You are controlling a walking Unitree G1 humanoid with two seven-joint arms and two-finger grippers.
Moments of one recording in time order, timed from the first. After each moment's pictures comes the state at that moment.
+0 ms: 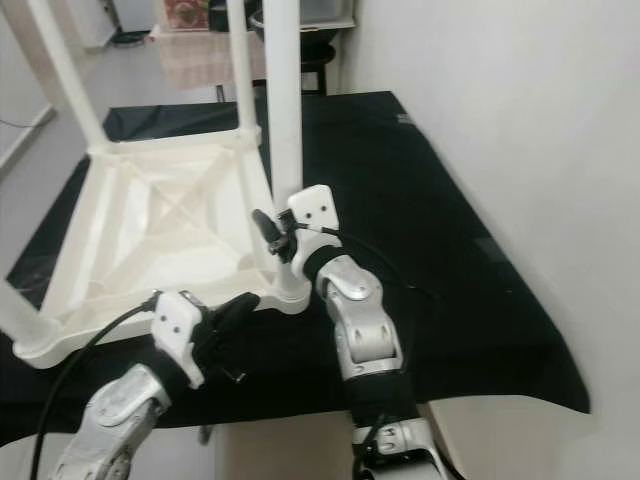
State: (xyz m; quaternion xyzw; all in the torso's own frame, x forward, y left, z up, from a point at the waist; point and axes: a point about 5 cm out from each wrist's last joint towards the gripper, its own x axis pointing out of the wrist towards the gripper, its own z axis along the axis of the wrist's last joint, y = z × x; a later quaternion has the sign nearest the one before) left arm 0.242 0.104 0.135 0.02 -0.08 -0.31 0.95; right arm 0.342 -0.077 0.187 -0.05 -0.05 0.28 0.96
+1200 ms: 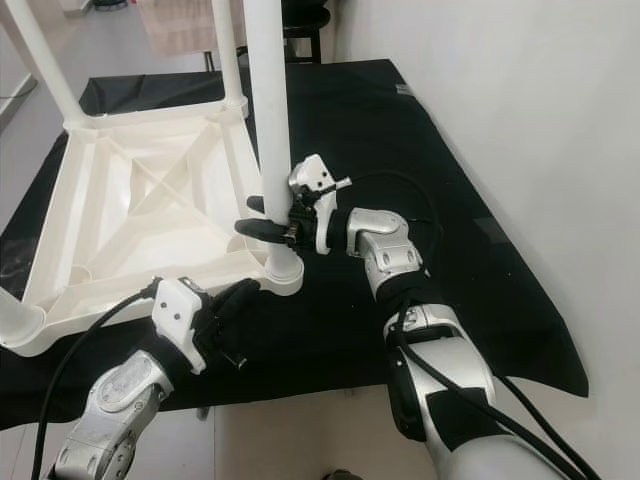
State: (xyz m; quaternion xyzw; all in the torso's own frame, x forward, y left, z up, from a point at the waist) left arm 0.244 0.101 0.137 0.03 -0.09 -0.31 0.95; right arm 0.377 -0.106 0.198 -0.05 0.01 0.57 0.82
